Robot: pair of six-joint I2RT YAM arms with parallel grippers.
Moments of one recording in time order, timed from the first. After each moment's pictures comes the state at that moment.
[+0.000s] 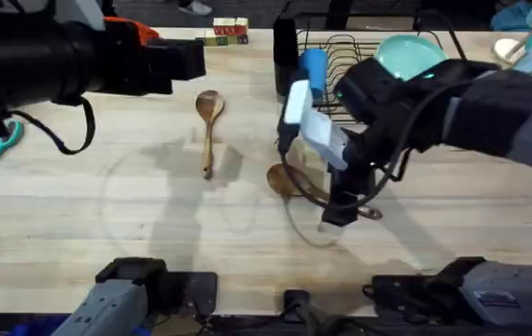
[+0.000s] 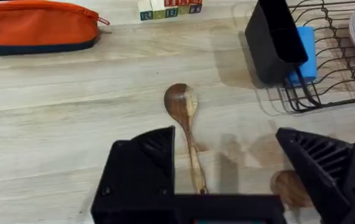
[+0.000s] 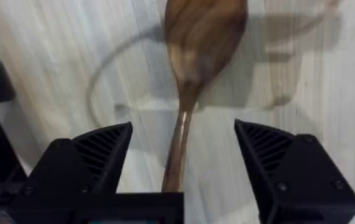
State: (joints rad) left arm -0.01 0.95 1.13 -0.83 0.17 0.00; right arm 0.55 1.49 0.97 -0.95 -0.26 -0.76
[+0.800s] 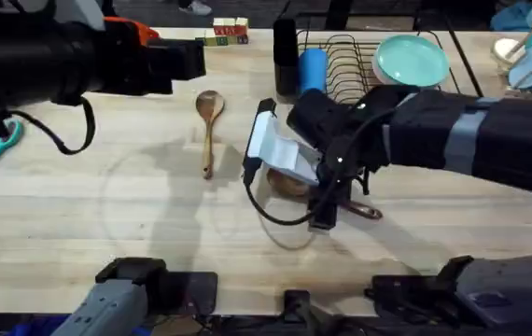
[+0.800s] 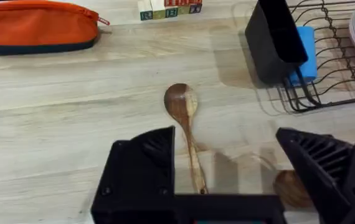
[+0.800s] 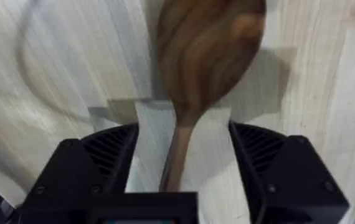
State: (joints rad) left arm -0.01 0.95 1.13 -0.83 0.17 0.00; right arm 0.75 1.62 0.98 -0.90 0.00 -0.59
